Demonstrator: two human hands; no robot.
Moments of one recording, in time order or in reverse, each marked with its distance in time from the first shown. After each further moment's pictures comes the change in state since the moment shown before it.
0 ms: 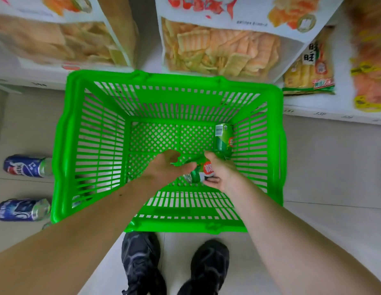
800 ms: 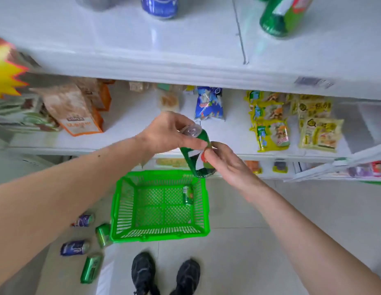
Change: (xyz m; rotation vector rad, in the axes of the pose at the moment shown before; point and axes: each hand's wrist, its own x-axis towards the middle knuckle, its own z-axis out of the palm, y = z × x) left_hand -0.412 0.387 -0.204 0.022 -0.052 0.665; right_hand -0.531 -0.158 -0.175 -0.288 -0.238 -0.922
